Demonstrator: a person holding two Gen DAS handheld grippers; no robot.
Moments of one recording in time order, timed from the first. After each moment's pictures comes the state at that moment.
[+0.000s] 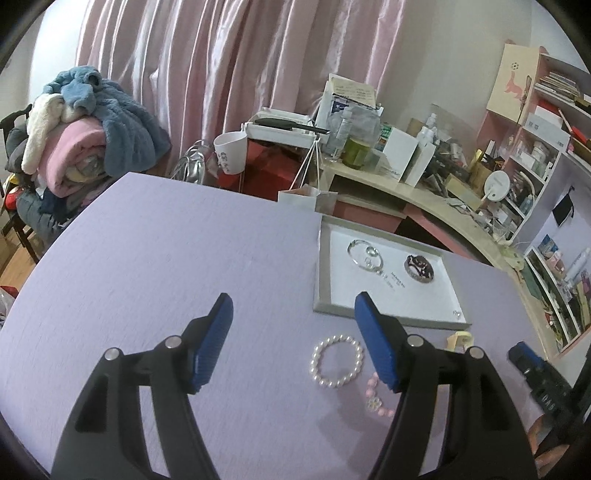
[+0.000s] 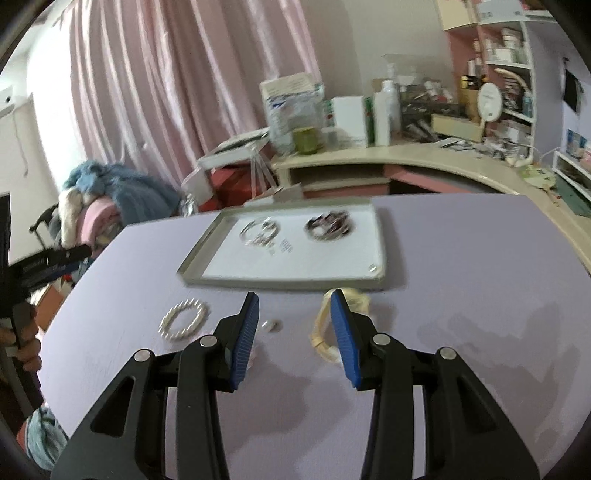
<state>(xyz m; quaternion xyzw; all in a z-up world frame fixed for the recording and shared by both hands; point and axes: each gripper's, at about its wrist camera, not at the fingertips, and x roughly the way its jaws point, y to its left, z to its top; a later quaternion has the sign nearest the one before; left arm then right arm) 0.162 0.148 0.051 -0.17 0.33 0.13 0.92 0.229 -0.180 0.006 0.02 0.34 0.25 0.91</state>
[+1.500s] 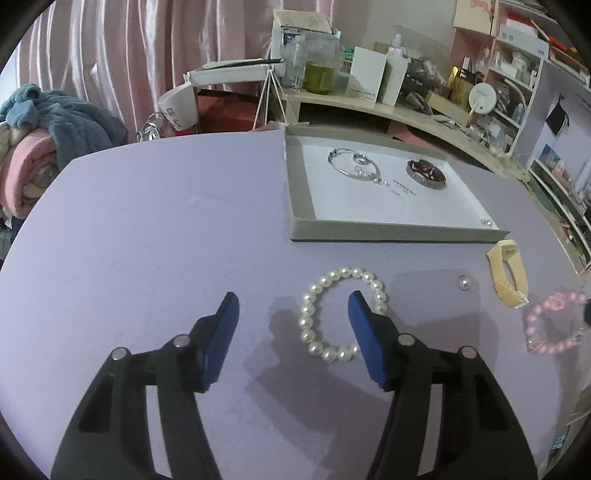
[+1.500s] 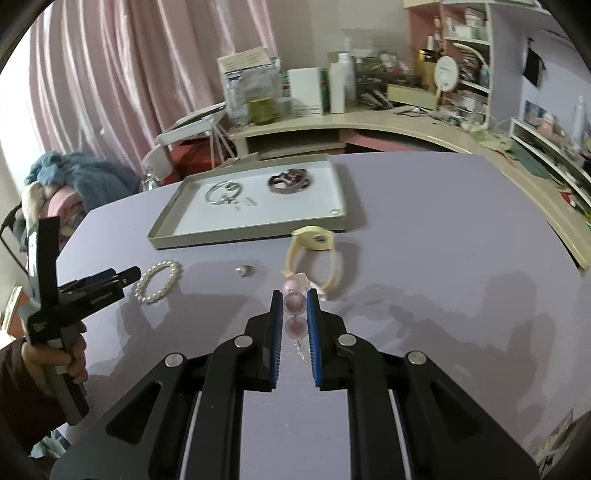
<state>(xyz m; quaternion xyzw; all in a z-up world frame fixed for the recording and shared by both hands) 0.217 0.112 -0.053 -0.08 0.42 0.07 0.90 0.190 -0.196 0.001 0.02 0.39 0.15 0.91</state>
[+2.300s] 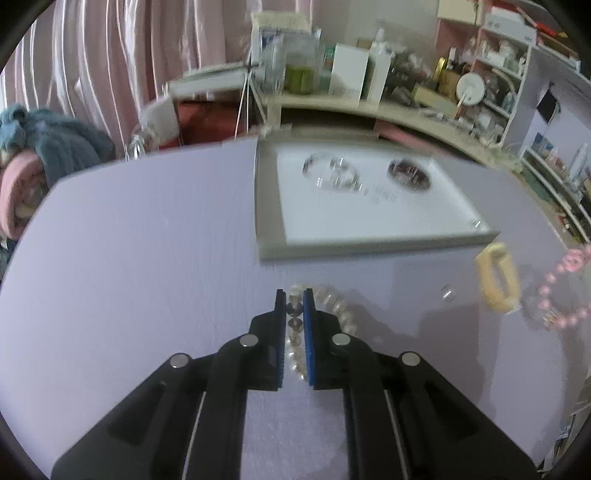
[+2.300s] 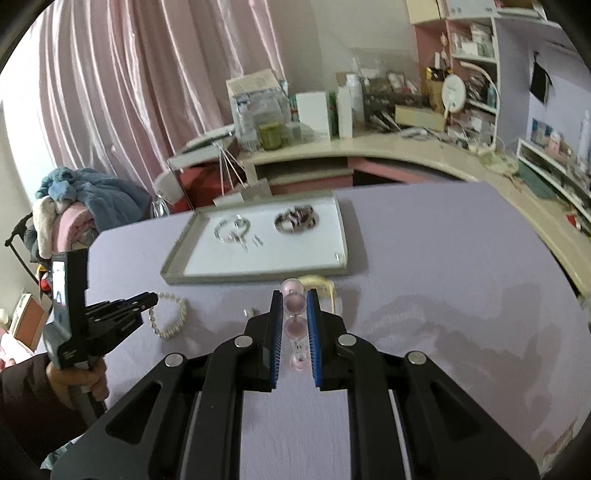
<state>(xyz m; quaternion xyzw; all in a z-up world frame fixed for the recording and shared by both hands) 0.231 0.093 -0.029 -0.05 0.41 0.05 0.91 0.217 -0.197 0.045 0.02 0.35 0.18 0.92</state>
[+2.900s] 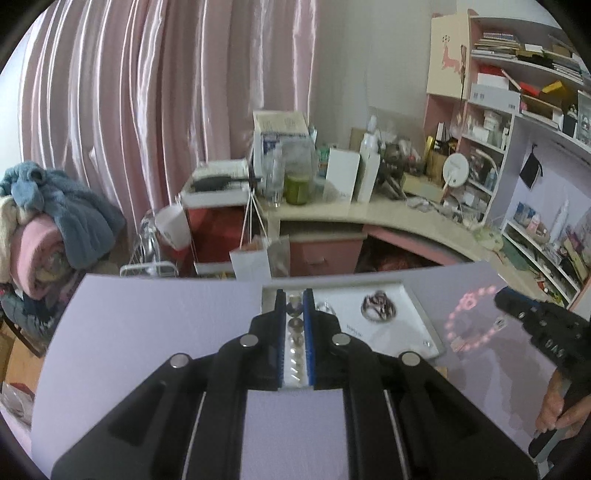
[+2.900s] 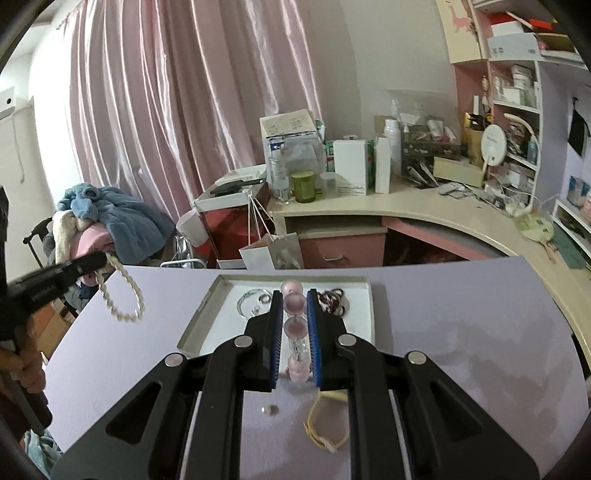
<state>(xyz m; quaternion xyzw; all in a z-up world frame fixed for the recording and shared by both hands) 0.242 0.095 0.134 -0.05 0.29 0.06 0.95 0.290 -0.169 0.090 0.01 0.29 0.24 0.93</state>
